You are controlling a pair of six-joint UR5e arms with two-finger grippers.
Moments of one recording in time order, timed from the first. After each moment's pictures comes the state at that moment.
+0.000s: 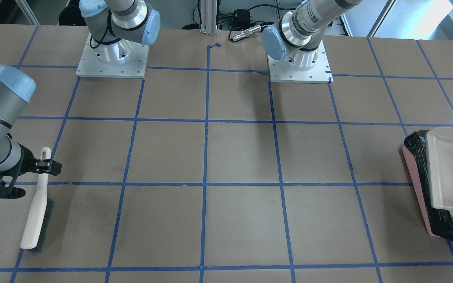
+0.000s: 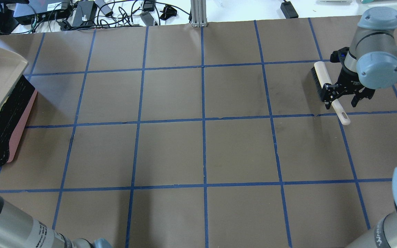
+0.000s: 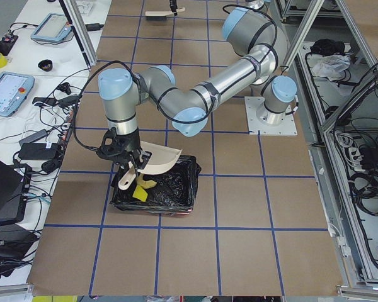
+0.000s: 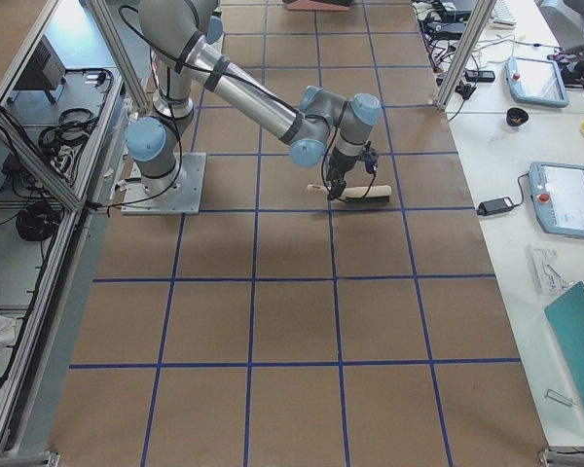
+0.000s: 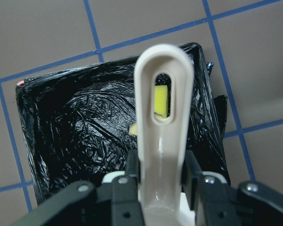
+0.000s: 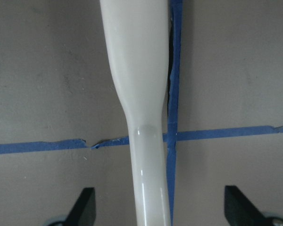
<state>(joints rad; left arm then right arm) -0.94 -2.10 -1.00 -1.47 1.78 -0.66 1.26 -1.20 1.74 -1.98 -1.74 -0.27</state>
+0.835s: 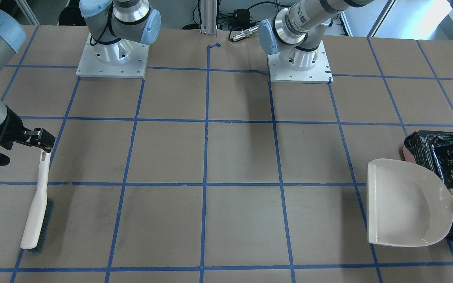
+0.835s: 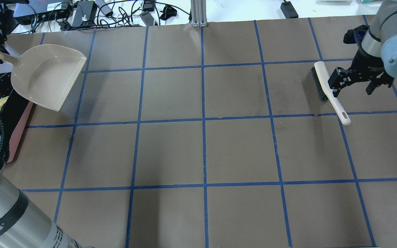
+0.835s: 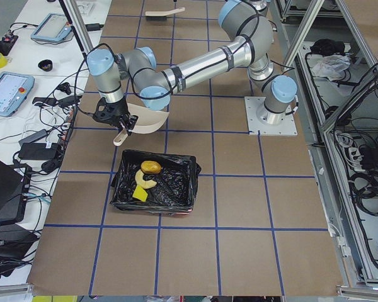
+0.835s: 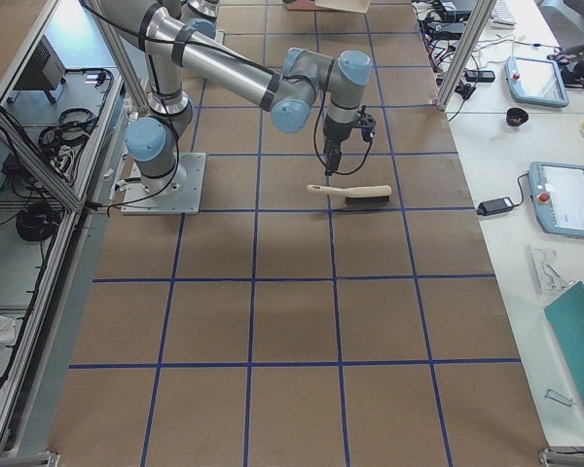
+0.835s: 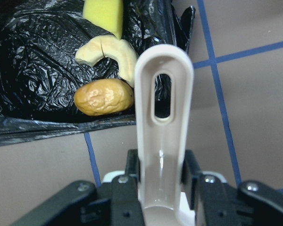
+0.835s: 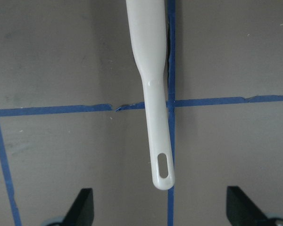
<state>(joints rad) -1.12 -2.18 -1.06 -1.44 1.75 -0.90 1.27 -1.41 1.73 -1.82 -1.68 -0.26</state>
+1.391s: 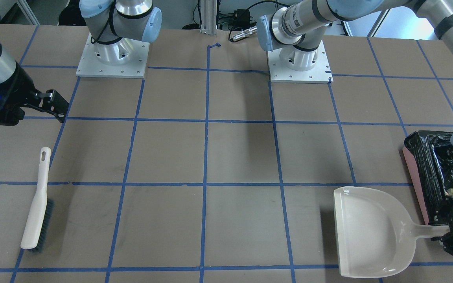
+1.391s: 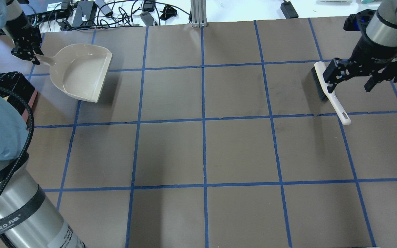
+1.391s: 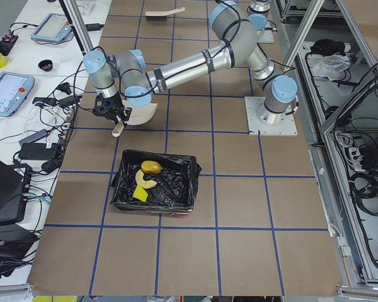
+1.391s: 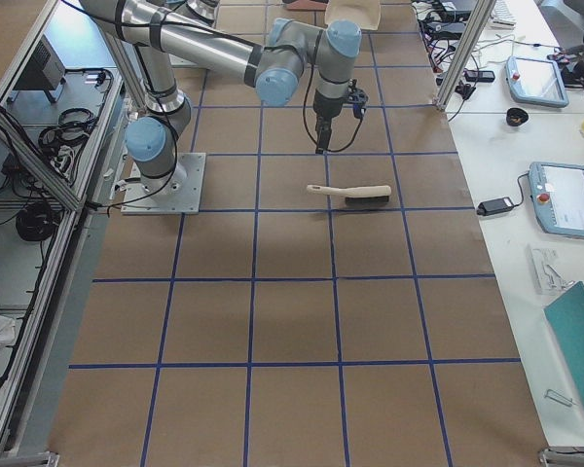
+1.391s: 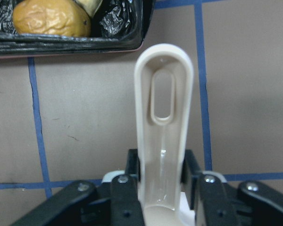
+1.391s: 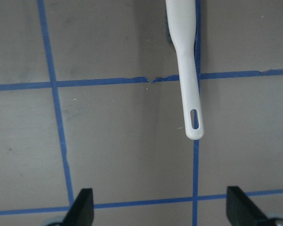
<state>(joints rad) -1.22 -2.28 -1.03 -1.42 1.75 -1.17 1.37 -1.56 1.67 -1.62 -1.63 -0.16</state>
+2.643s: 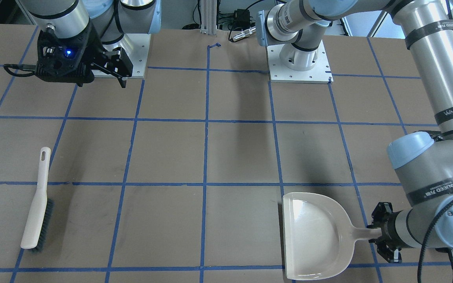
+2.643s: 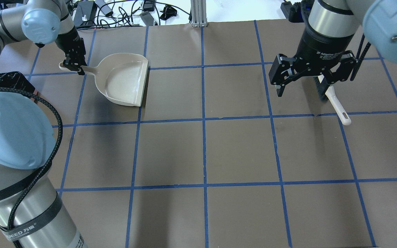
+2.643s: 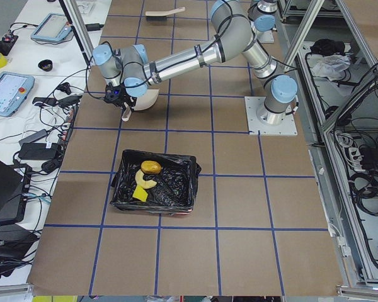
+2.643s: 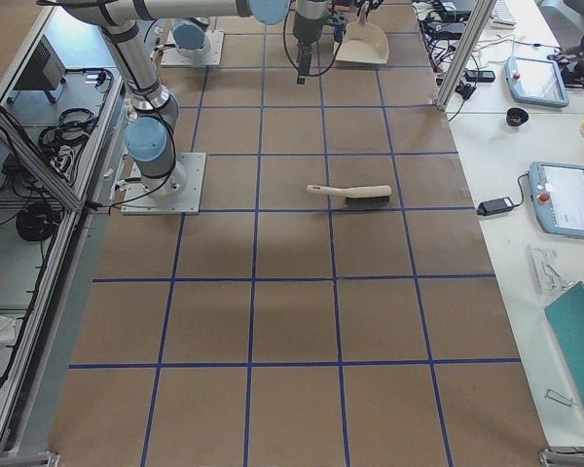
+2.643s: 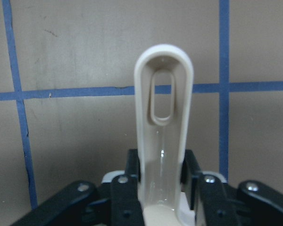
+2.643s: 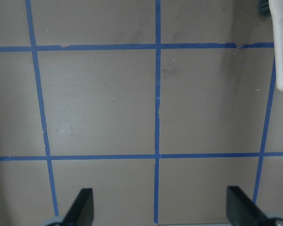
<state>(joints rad) -1.36 -2.27 -1.17 -1.37 1.70 -1.32 1.62 -1.58 1.55 -1.42 -1.57 0.05</state>
